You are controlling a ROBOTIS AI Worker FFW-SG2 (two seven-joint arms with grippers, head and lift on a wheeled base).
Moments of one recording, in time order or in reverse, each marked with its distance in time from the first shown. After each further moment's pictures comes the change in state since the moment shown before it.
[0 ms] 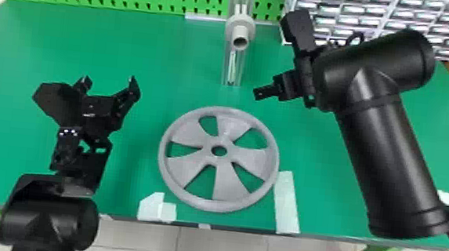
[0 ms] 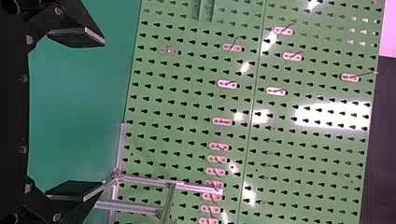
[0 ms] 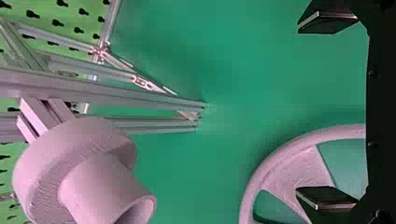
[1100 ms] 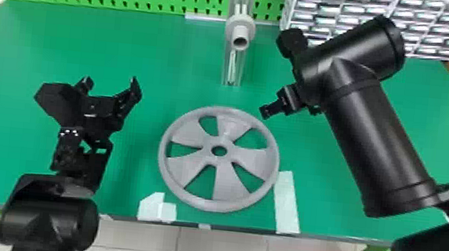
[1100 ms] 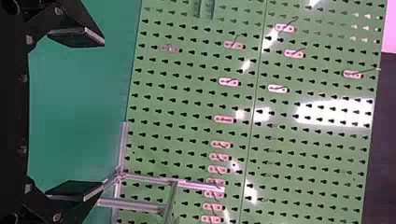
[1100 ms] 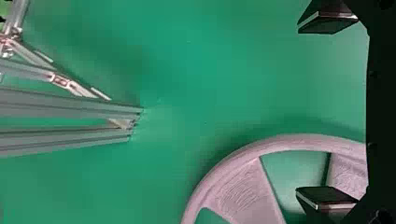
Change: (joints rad) left arm 0.000 0.005 -0.007 -0.001 -0.003 0.005 0.000; right arm -0.095 0.014 0.062 0.205 0.160 0.128 0.159
